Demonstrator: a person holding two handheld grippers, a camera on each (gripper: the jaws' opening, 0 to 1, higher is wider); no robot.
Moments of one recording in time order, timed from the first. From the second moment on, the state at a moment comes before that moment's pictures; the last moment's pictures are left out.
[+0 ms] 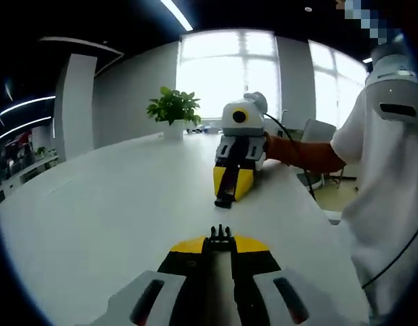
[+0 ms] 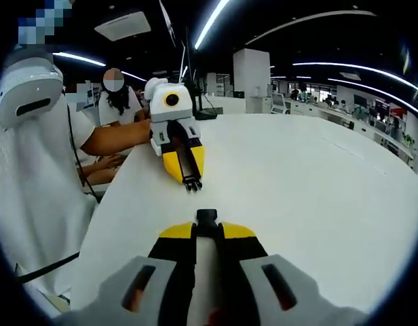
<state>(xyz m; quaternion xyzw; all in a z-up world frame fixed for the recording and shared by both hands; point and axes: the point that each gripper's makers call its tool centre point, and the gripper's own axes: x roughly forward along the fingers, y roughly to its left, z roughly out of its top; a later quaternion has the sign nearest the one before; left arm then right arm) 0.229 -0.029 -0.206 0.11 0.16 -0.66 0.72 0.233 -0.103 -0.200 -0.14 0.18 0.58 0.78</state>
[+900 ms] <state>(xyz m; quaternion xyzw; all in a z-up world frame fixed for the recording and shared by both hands) 0.218 -0.035 -0.208 0.11 0.15 -0.70 0.69 0.224 -0.078 -0.205 -0.18 0.19 0.62 0.74</state>
